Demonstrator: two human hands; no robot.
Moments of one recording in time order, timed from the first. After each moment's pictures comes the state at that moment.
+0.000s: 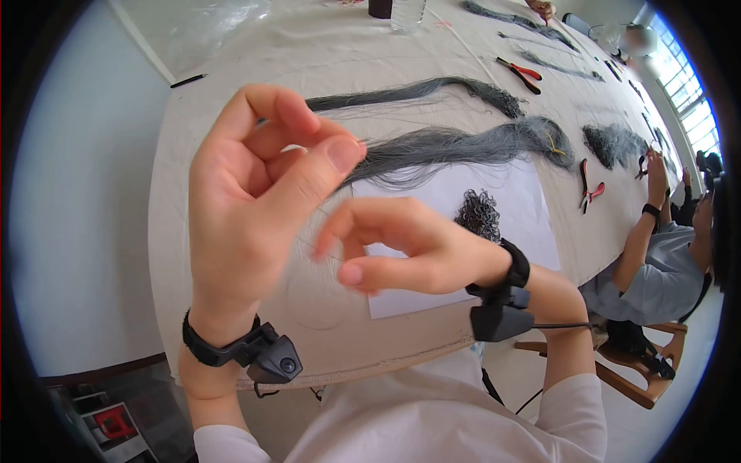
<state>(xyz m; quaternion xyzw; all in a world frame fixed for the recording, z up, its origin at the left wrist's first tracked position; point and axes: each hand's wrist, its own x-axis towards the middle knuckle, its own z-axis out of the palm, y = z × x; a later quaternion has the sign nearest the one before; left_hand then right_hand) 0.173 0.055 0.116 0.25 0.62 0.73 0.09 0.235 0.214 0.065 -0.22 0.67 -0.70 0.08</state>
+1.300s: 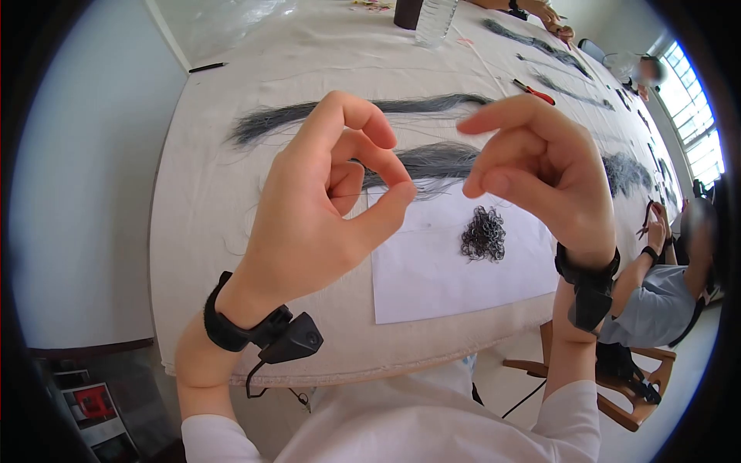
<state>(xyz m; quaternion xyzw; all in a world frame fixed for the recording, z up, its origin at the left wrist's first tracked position) 0.166 0.053 0.101 0.38 0.71 0.59 0.08 0.243 0.273 0.139 -0.16 0.81 -0.55 -0.08</state>
